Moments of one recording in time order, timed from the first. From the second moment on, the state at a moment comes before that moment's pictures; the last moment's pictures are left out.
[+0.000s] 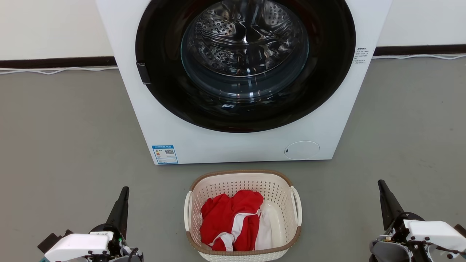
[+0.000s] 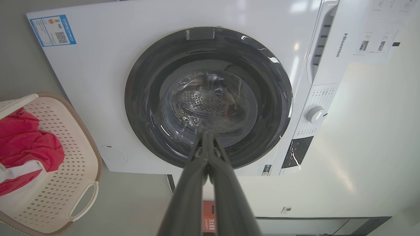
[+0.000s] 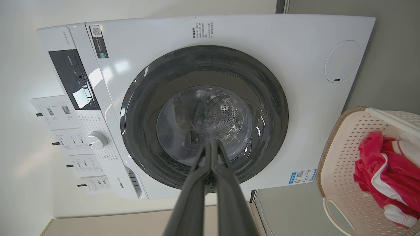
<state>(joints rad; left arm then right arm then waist) -0.05 0.04 0.08 0.27 -1.61 -0.13 0.11 -0.07 -0.05 -0.13 0.27 1.60 0.12 0.11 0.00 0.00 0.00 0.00</state>
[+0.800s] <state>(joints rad) -0.05 0.04 0.08 0.27 -1.61 -0.13 0.11 -0.07 -0.05 -0.13 0.27 1.60 0.12 0.11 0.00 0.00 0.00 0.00</state>
